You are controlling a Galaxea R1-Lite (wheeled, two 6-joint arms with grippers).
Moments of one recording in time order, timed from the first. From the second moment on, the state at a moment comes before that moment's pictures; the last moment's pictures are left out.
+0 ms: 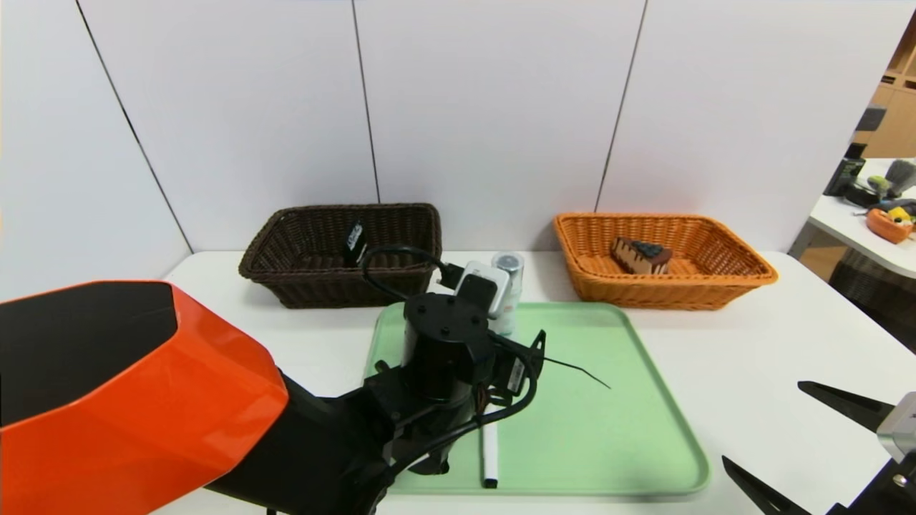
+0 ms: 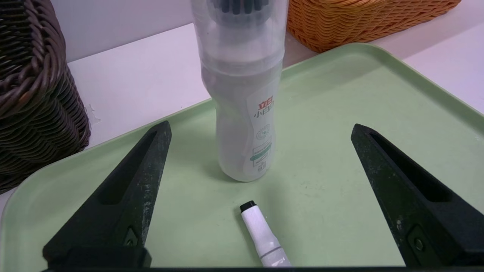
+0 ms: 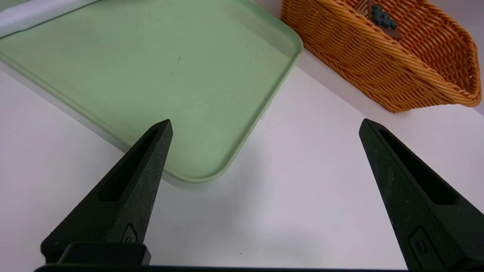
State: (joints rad) left arm -0.91 2.05 -0.89 -1.01 0.38 -0.04; right arm 0.53 0.96 -0.11 -0.57 -0.19 -0.35
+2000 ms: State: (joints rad) left arm -0.84 2.21 -1.08 -1.01 0.38 0.00; right arm 0.53 0.96 -0.09 -0.57 -0.18 -0.36
